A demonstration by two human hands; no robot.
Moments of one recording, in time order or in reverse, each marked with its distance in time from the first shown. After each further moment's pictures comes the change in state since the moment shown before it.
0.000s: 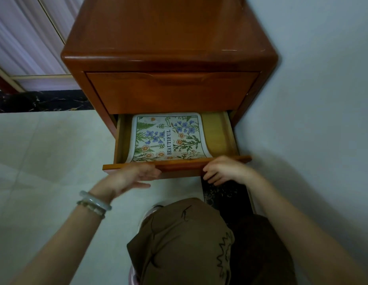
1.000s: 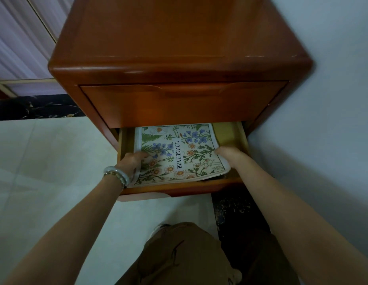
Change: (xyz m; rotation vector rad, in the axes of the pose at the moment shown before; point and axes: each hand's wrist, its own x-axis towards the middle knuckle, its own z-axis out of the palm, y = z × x) left_hand 0.149 0.011 -0.074 -0.075 0.475 -0.244; right_hand 0.145 -0.035 -0.035 0.286 0.355 0.255
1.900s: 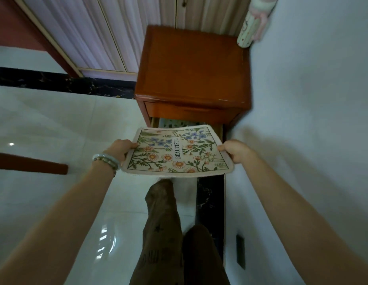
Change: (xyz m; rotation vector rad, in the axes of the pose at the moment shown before) left_hand -0.420 0.094 -0.153 -0.063 0.065 -0.218; right_hand -0.399 -0.093 -0.136 -0.130 -0.194 0.097
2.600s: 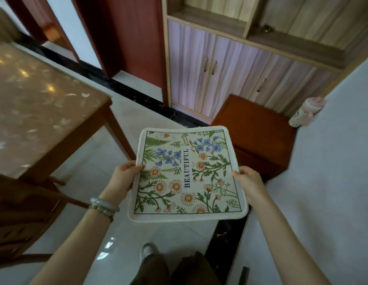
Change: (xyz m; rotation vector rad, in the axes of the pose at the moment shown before) left_hand -0.342 -0.190 -0.172 -0.570 0.221 0.308; right_hand -0.353 0.024 0.091 -0.195 -0.002 -0.568
